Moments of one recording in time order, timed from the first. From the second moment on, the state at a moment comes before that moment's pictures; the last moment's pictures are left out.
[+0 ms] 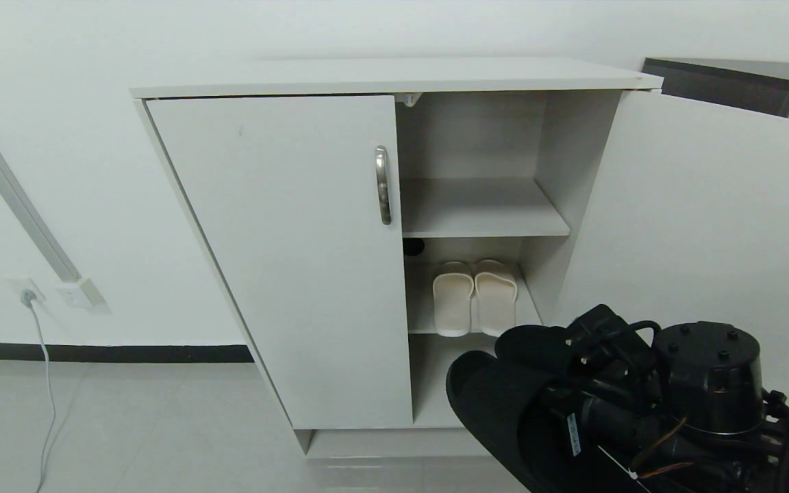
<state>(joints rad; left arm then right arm) 0.00 0.00 0.00 0.00 0.00 -0.01 0.75 1.66 -0.46 -0.84 -0.16 0.05</state>
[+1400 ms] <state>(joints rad) 0.00 0.00 0.00 0.00 0.00 0.00 0.85 1.85 -0.81 -0.86 -0.54 0.14</state>
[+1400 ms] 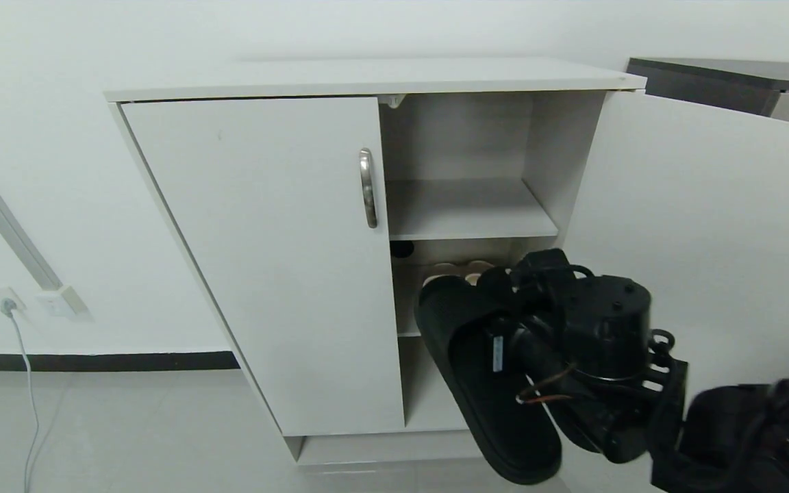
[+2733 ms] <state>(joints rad) 0.00 0.00 0.00 0.00 0.00 -0.01 0.84 2.01 -1.48 -0.20 -0.79 0.28</state>
